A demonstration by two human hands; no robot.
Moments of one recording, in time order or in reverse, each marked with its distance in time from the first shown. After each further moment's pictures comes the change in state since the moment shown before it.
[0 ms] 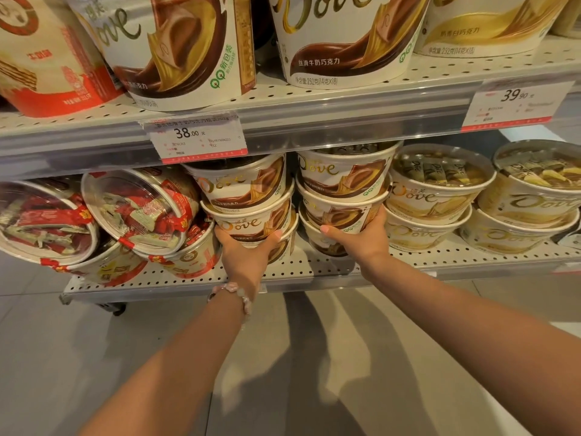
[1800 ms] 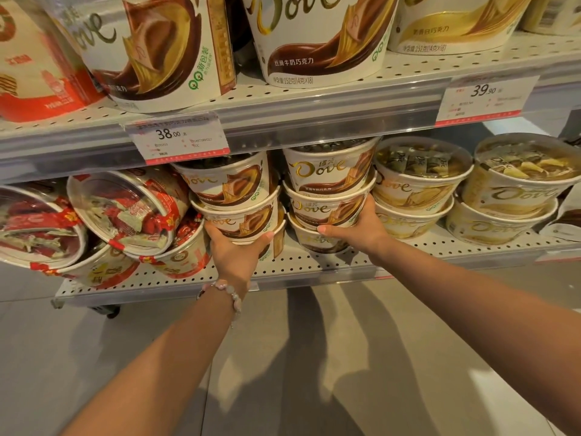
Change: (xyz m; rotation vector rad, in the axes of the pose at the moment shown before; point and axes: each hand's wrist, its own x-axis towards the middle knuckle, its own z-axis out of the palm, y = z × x) left_hand -0.007 0.007 -0.001 0.029 -0.025 0.078; right_hand 0.016 -0.006 -0.028 -0.110 -0.248 -0.101
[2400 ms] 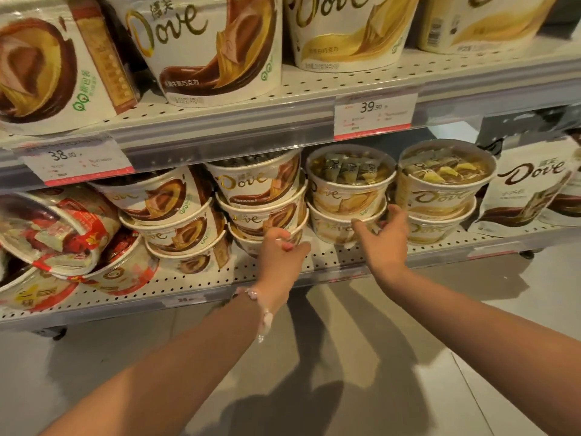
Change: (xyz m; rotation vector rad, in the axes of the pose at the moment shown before) left_hand -0.099 0.061 0.116 0.101 -0.364 -0.130; right_hand -0.033 0.035 -0.098 -0.079 0.535 0.022
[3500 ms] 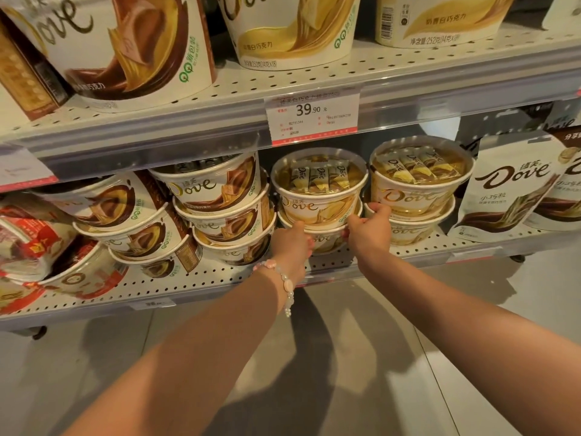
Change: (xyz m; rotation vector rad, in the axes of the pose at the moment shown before) left_hand 0.040 0.014 0.098 -0.288 0.037 -0.325; right_hand 0.054 0.010 -0.010 0.138 -0.072 0.258
